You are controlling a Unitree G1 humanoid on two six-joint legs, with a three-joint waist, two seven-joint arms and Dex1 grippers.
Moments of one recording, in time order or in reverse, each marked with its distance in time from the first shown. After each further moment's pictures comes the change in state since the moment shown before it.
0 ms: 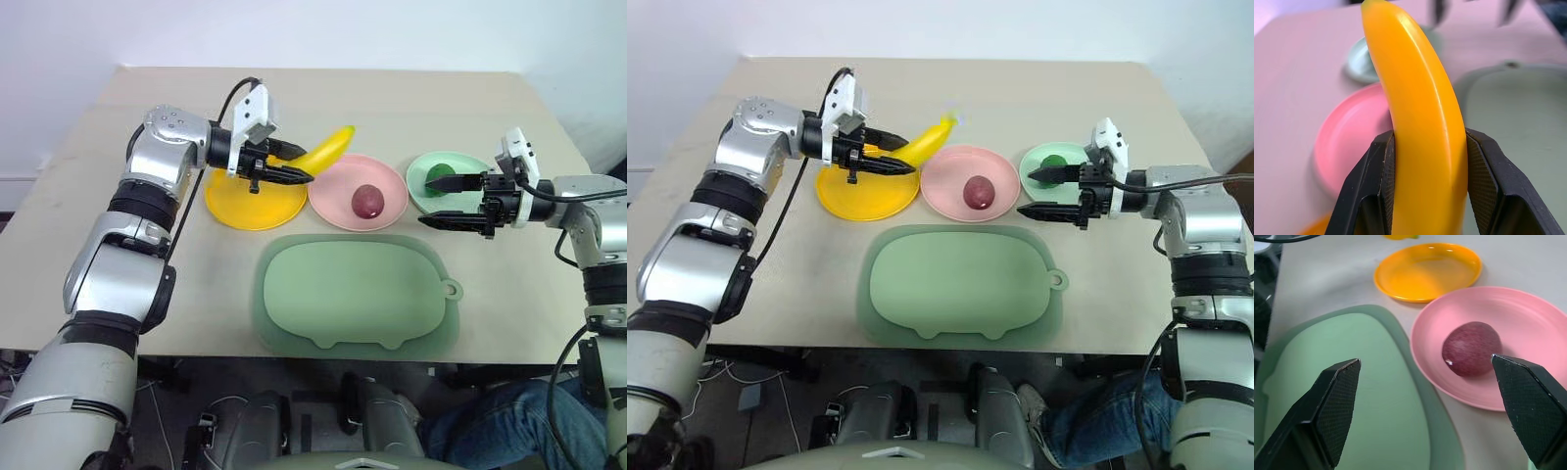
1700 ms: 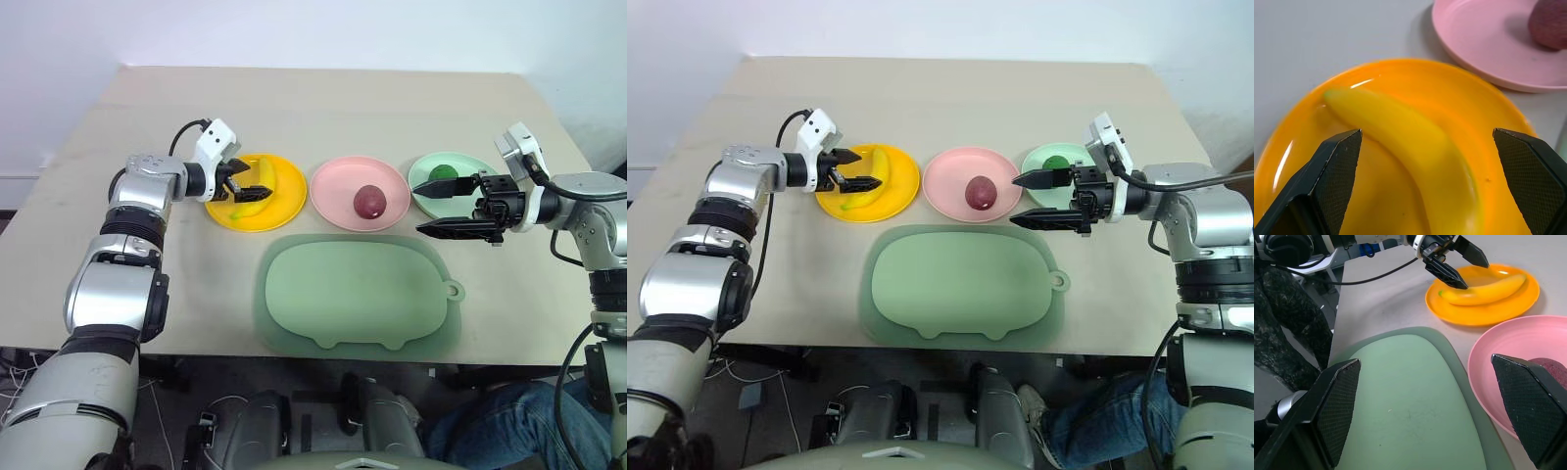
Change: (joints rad) left arm 0.082 0.011 0.209 0.125 0.256 0.170 0.290; right arm 0.029 -0.019 -0.006 -0.151 0.126 0.136 0.048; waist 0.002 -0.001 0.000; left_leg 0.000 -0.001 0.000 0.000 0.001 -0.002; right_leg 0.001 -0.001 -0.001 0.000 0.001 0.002
